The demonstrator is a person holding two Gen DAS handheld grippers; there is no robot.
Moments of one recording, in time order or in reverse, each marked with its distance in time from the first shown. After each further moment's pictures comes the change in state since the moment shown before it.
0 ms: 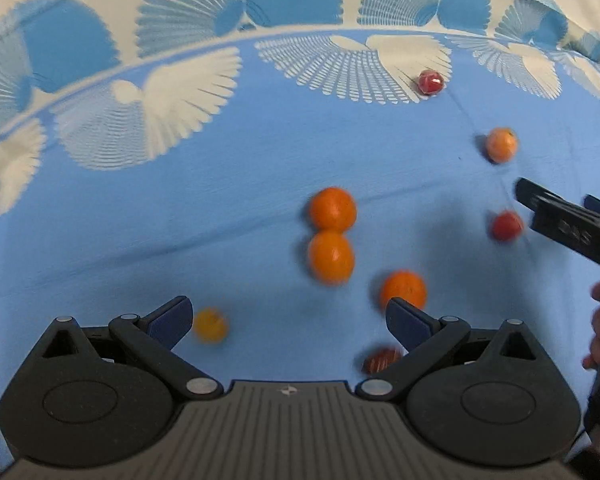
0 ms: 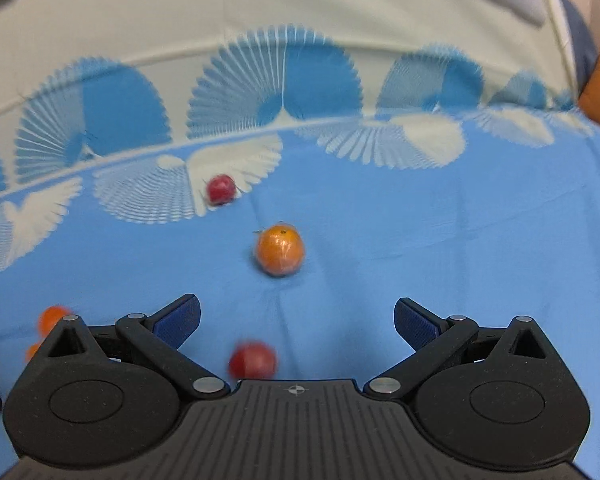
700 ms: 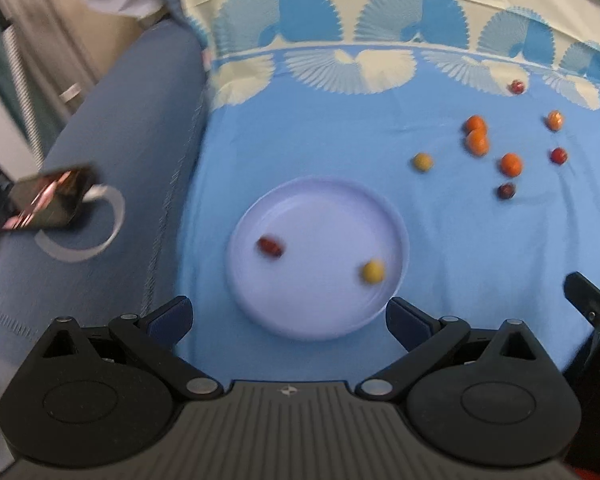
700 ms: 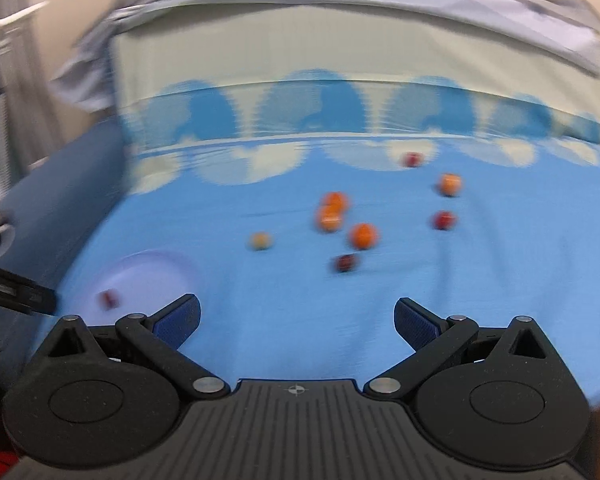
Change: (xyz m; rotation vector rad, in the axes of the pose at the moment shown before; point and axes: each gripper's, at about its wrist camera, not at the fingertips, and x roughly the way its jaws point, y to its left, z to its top) left arm -0.206 0.131 -0.227 -0.168 -0.097 0.240; right arm -0.298 0.106 -0.150 -0.126 -0.070 0.263
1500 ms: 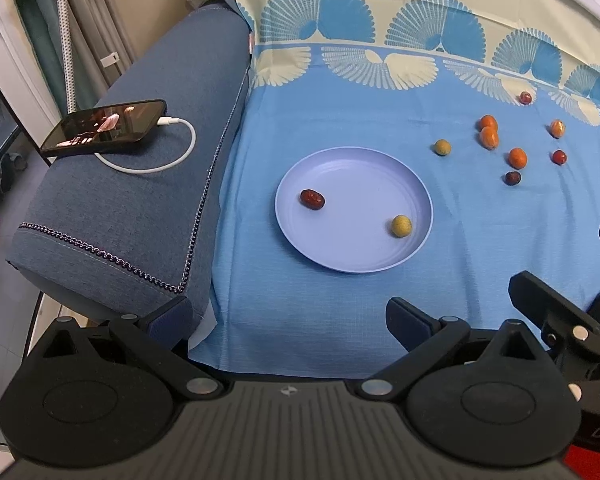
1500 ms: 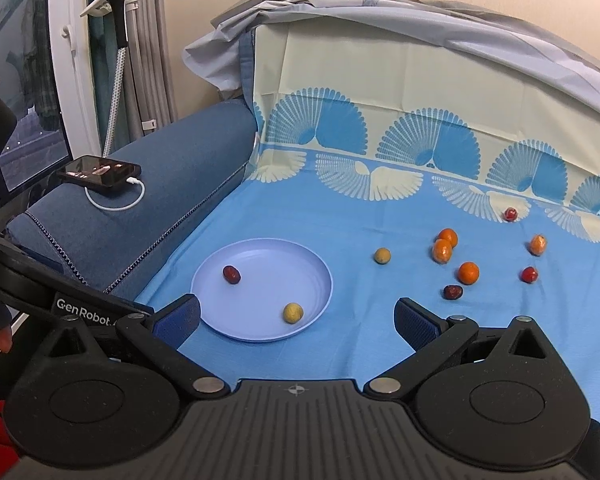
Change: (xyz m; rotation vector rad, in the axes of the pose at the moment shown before) left arm -0.038 0.058 -0.083 -0.100 -0.023 0.003; right arm -0.068 0.116 -0.015 -0.269 -0.021 0.227
